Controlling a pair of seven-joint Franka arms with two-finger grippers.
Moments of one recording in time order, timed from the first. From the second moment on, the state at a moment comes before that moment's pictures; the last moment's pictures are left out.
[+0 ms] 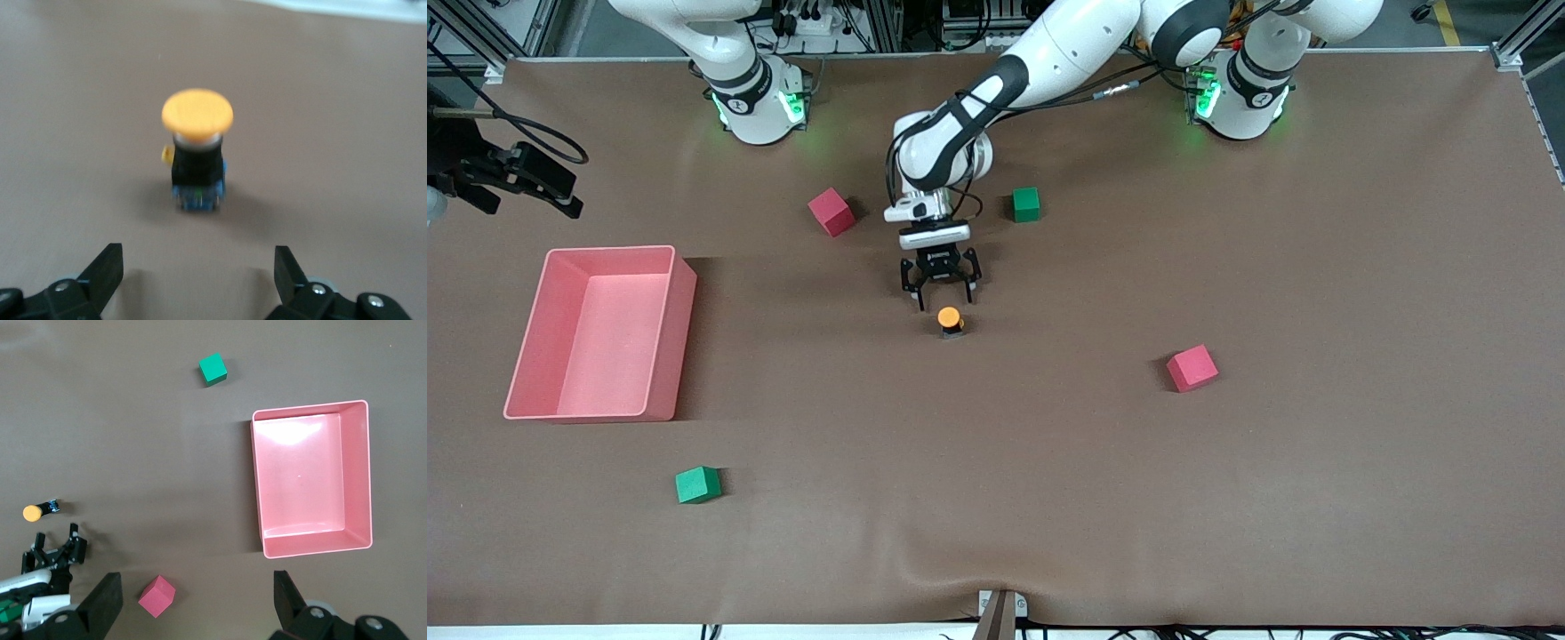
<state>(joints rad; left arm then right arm) -1.09 1.03 -0.16 -1.32 1.26 2.09 -2.23 0.01 -0.04 0.04 -1.50 0.00 1.47 0.12</state>
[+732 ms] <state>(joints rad) -1.05 0.75 -0.19 -1.29 0.53 1.99 -1.68 0.01 -0.04 0.04 -1.50 0.00 1.47 0.12</state>
